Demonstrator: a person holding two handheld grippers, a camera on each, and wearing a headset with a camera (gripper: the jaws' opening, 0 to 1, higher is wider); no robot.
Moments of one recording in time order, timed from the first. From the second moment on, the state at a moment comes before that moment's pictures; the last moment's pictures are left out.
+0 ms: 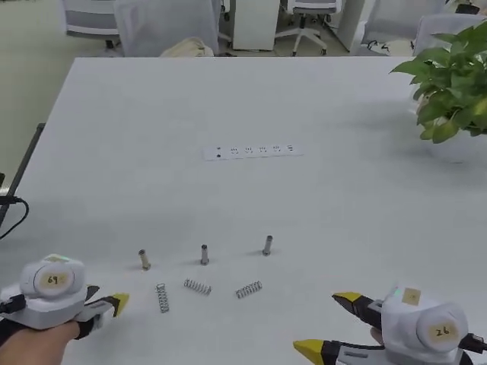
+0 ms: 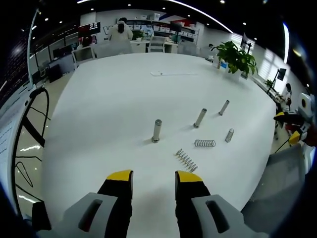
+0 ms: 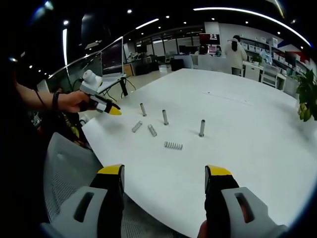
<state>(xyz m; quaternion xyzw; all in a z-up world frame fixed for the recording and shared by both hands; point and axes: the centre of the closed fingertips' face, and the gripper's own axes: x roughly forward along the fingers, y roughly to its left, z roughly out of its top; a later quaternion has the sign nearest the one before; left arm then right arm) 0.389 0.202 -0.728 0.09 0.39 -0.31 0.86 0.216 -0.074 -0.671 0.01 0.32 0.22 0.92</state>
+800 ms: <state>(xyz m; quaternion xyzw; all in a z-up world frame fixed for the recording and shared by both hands) 0.371 0.145 -0.758 0.07 0.41 -0.34 0.84 0.214 -0.077 -0.669 0.01 0.32 0.21 0.92</state>
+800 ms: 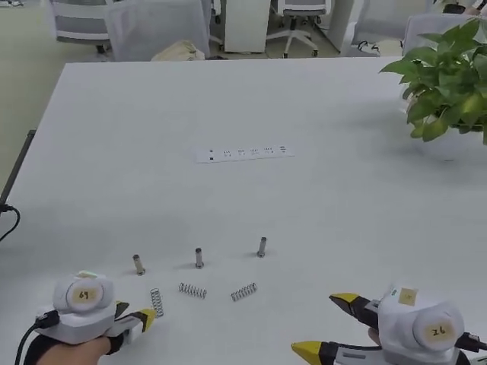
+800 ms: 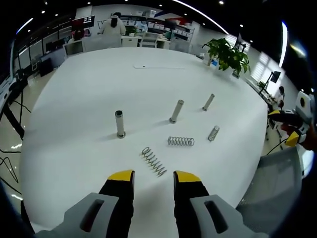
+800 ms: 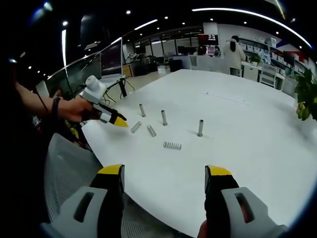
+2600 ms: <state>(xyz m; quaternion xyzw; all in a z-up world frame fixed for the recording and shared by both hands) 0.364 0.138 -0.746 0.11 0.40 -0.37 0.83 0.220 -0.077 -0.666 0.03 0.31 0.21 0.93</state>
